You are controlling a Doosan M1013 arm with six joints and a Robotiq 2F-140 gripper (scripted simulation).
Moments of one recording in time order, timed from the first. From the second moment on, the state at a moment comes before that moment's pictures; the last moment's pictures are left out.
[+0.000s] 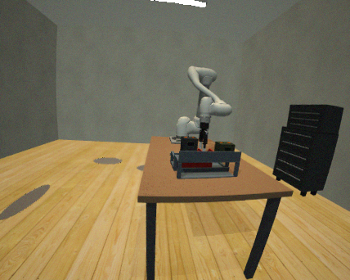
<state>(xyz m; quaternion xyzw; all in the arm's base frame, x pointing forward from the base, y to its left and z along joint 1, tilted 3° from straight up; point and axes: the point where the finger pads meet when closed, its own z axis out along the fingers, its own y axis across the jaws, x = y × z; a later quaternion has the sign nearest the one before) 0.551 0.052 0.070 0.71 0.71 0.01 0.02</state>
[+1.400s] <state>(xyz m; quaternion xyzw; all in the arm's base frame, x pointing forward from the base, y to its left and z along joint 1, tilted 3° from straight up) 0.548 0.052 0.133 0.71 0.71 0.01 0.02</state>
